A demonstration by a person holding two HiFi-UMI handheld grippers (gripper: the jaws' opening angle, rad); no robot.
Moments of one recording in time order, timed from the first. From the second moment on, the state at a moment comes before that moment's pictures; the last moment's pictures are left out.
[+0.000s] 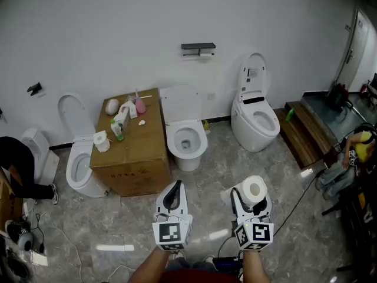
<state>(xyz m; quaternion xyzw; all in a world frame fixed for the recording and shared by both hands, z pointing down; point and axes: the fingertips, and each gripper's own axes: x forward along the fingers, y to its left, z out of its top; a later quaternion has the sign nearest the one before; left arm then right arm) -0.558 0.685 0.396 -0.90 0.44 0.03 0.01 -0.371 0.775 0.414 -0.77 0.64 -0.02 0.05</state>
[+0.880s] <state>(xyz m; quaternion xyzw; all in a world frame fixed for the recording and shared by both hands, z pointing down) -0.483 0.698 0.401 -0.90 0.44 0.02 0.02 -0.313 0.783 0.416 -0.76 0.65 -0.01 0.05</state>
